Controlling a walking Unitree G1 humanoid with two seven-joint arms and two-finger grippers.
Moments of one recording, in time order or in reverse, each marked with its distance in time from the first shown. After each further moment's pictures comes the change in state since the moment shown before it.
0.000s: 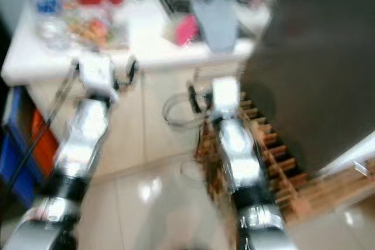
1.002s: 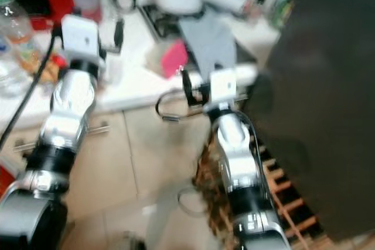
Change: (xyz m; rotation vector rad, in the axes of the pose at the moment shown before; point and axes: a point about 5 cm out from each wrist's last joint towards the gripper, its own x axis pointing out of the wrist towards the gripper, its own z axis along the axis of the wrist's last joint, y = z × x) left arm 0.050 0.059 0.063 0.173 -0.199 0.084; right arm 0.005 0.033 0.039 -0.027 -0.170 0.114
